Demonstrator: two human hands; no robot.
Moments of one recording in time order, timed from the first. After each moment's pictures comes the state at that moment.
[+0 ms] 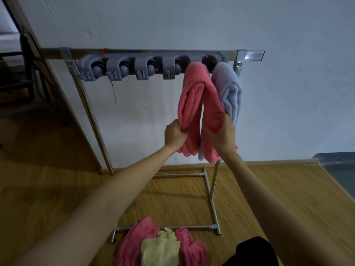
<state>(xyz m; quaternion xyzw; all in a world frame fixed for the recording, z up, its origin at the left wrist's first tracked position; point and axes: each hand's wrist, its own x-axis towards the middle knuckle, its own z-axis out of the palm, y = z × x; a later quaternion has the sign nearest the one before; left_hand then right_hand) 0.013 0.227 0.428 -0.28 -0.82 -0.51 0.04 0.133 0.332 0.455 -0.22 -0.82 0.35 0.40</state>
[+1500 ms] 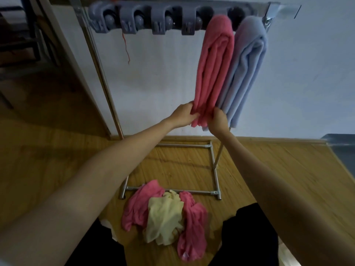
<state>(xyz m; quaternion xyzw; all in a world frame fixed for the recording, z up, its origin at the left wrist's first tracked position) 0.020 0.187 0.410 -0.43 -0.82 -0.37 -0.11 0.118 0.295 0.399 -0.27 -0.87 0.35 0.23</state>
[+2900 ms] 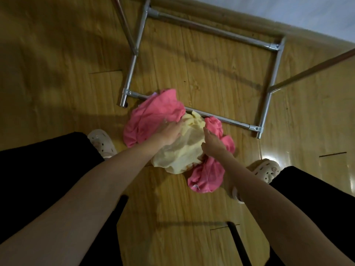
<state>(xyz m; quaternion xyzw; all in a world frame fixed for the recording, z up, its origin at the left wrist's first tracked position) 0.041 0.040 -0.090 -0.32 -0.86 -0.12 -0.38 0.137 0.206 -0.077 -0.18 -0.88 0.24 -0.38</state>
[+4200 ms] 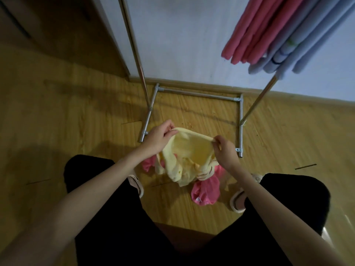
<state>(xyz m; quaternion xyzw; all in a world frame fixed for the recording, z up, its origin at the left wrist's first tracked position) 0.112 -0.018 0.224 -0.23 -0.86 -0.41 -0.19 0.228 0.197 0.179 -0.19 -0.91 0.38 0.03</state>
